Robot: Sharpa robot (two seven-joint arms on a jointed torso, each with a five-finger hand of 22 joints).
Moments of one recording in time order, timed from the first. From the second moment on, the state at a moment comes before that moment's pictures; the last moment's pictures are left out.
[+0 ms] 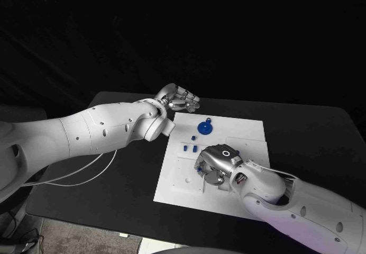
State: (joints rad) left arm 1.33 -0.66 -0.14 1.26 -0.42 -0.44 0.20; left_hand 1.41 -0.06 0.31 -0.11 0.10 1.12 0.12 0.07 0.07 1.23 0.09 0.06 0.06 1.29 0.05 0.09 0.13 0.05 0.97 0.04 0.07 0.91; right arm 0.93 -0.58 0.06 1.57 -1.96 -0.27 -0.23; right_hand 1.25 -0.11 0.64 -0.25 0.04 1.30 0.07 0.06 0.07 1.37 0.03 0.06 0.06 1.44 -0.07 0.84 0.76 0.09 1.47 -0.09 0.45 1.24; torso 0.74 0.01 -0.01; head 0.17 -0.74
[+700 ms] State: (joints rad) left arm 1.33 -0.66 -0.14 1.26 -0.42 -0.44 0.19; left_hand 1.41 -0.06 0.31 -0.11 0.10 1.12 0.12 0.07 0.07 1.23 0.09 0.06 0.06 1.29 0.05 0.09 0.13 0.05 0.97 0.04 0.07 0.91; right arm 0.93 -0.55 0.05 1.54 -1.98 -0.29 -0.22; right_hand 1.25 -0.11 0.64 -0.24 0.04 1.30 0.07 0.06 0.07 1.37 0.03 0.06 0.06 1.44 -0.07 0.84 0.76 0.09 1.47 -0.09 0.45 1.24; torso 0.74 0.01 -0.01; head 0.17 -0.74
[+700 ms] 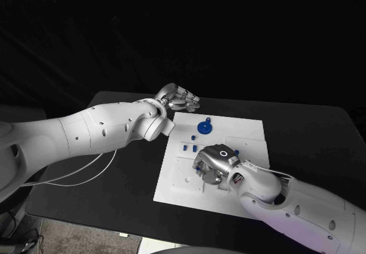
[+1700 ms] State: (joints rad) left arm 1.33 -0.67 -0.14 1.26 -0.42 -0.44 0.19; left_hand 1.41 -0.06 0.31 -0.12 0.10 1.12 0.12 0.07 0.07 1.23 0.09 0.06 0.06 1.29 0.05 0.09 0.13 0.05 0.97 0.04 0.07 0.91; right arm 0.93 -0.60 0.04 1.57 -1.91 -0.36 -0.20; right_hand 1.23 -0.19 0.50 -0.19 0.07 1.13 0.11 0.07 0.06 1.18 0.08 0.05 0.06 1.44 -0.03 0.84 0.71 0.14 1.47 -0.05 0.34 1.15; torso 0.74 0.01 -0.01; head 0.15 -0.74
